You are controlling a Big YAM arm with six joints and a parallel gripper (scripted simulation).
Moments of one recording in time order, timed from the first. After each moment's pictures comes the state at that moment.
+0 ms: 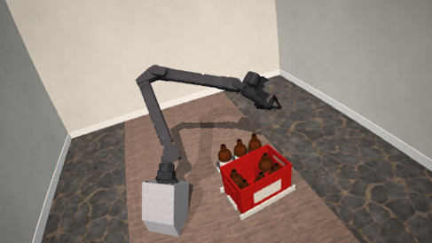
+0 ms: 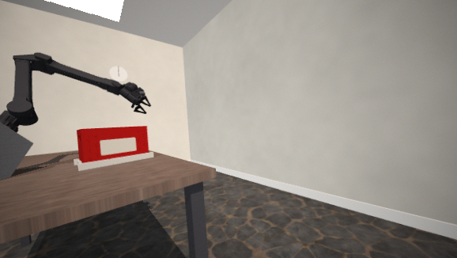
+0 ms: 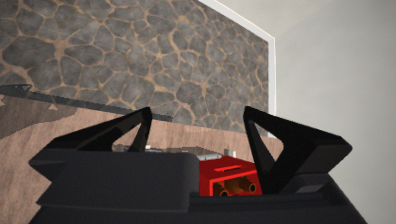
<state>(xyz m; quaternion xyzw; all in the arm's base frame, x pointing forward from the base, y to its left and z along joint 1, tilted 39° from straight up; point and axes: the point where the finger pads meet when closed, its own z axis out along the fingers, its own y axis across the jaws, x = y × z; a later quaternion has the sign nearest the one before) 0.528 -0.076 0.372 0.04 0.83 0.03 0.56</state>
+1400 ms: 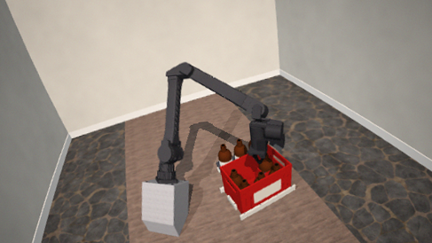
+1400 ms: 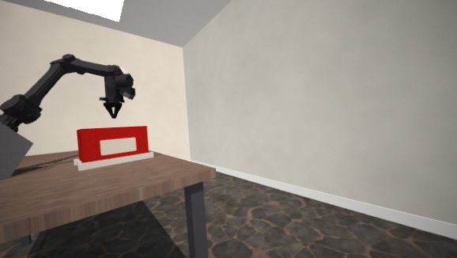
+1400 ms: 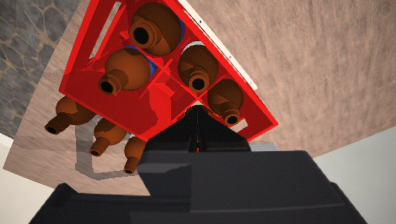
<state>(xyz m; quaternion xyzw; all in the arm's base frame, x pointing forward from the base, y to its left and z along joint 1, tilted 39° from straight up) 0.358 -0.217 0.107 0.34 0.88 0.32 0.09</state>
